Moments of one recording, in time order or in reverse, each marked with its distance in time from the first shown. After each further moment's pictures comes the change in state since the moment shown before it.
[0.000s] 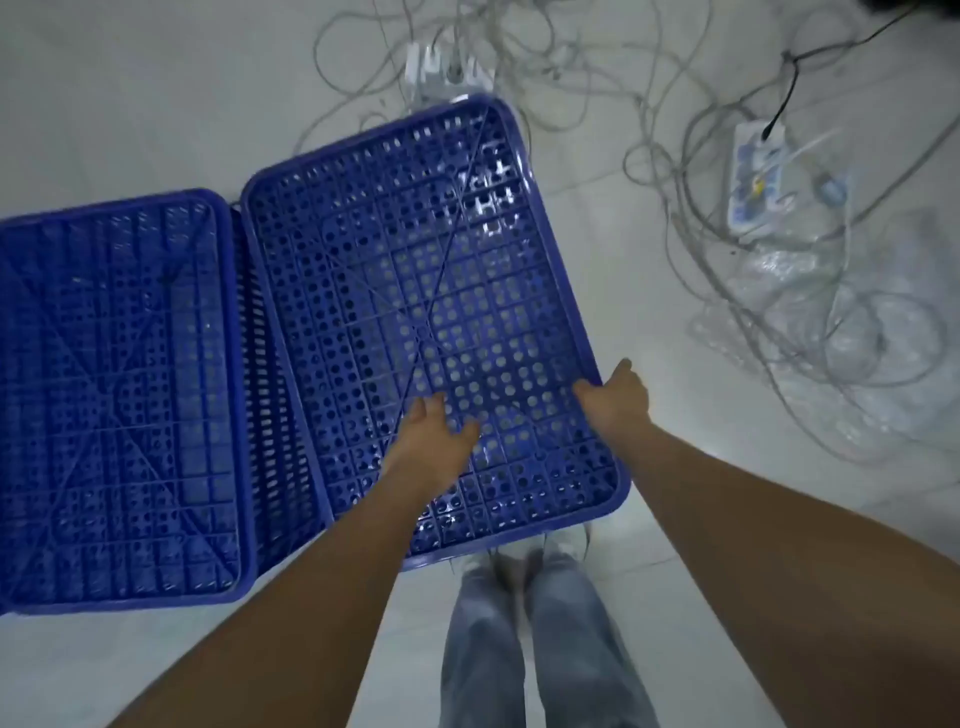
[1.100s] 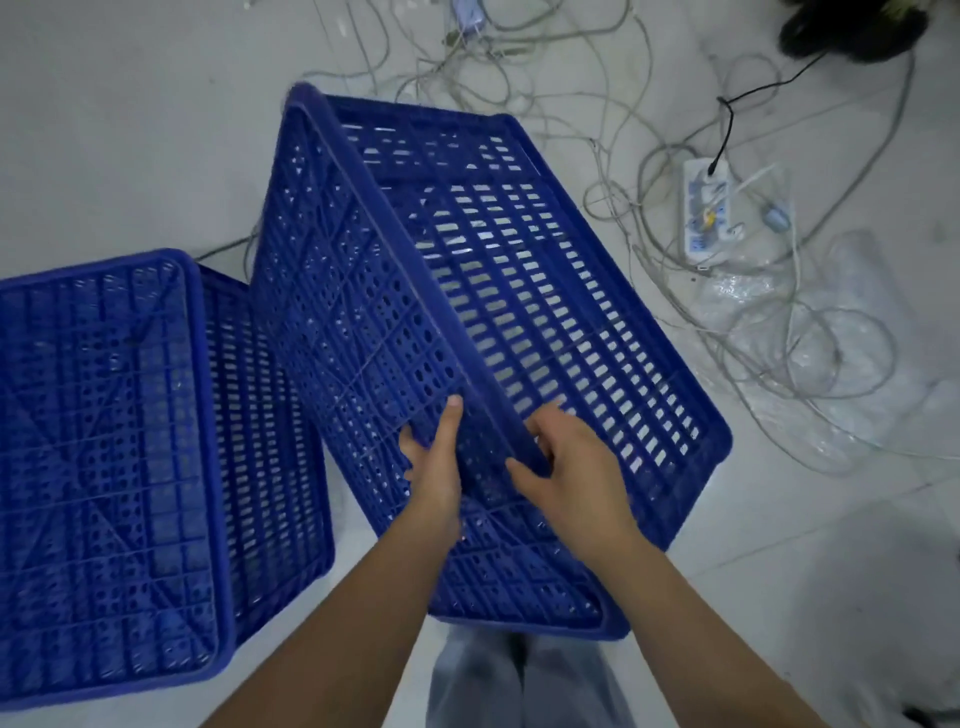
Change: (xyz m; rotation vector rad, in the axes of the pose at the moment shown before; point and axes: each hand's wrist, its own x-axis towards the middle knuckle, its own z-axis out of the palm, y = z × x) left_hand -0.005 0.049 0.002 -1.149 0.049 -0.307; right_hand -0.108 -0.027 -0.018 -0.106 0.139 -0.691
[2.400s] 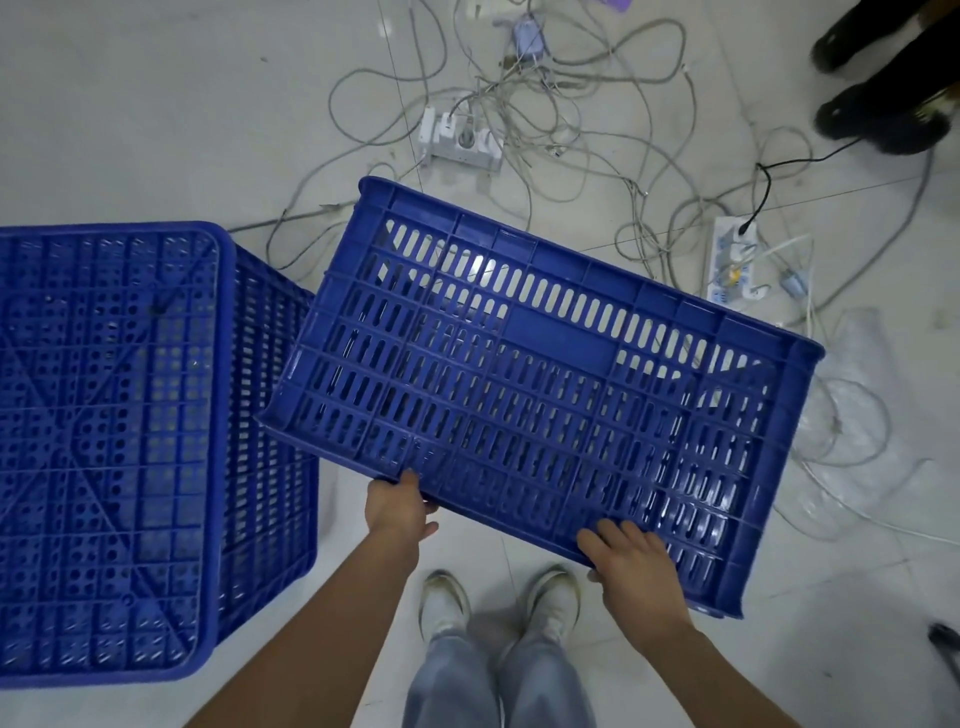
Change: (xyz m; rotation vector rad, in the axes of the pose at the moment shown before) left_hand 0.033 -0.002 -0.062 -0.040 0.188 -0.077; right_hand -0.027 0.109 0.042 -0.731 -0.236 -0.151
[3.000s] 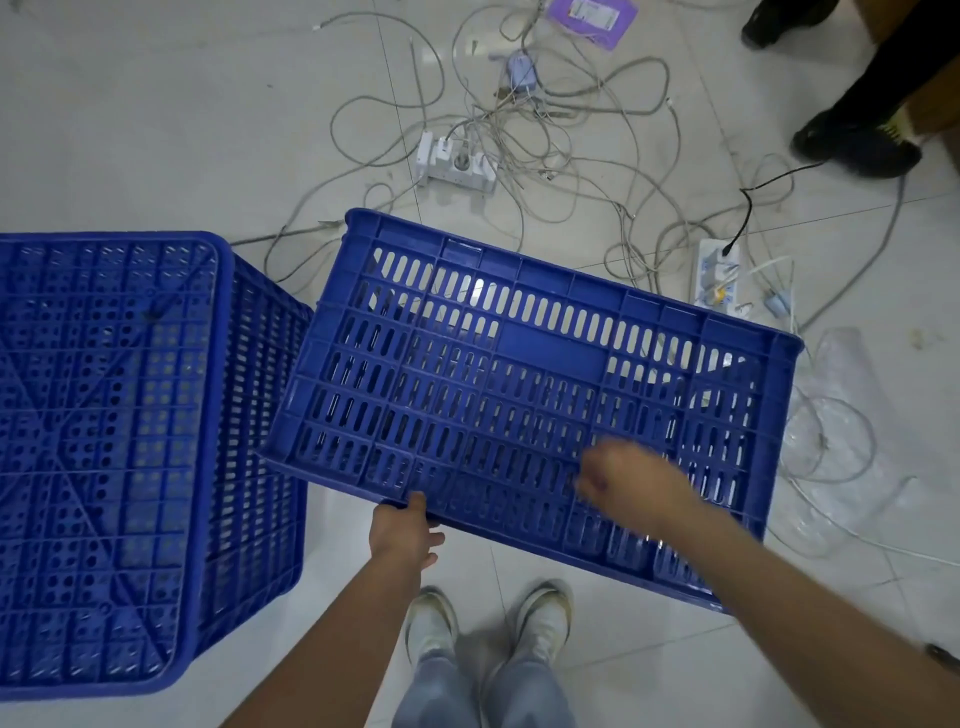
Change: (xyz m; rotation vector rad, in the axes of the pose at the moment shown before) left_hand -0.021 -0.019 0.006 0.070 -0.060 0.007; right_hand 0.065 0.009 -0.108 0.025 -0.254 0.019
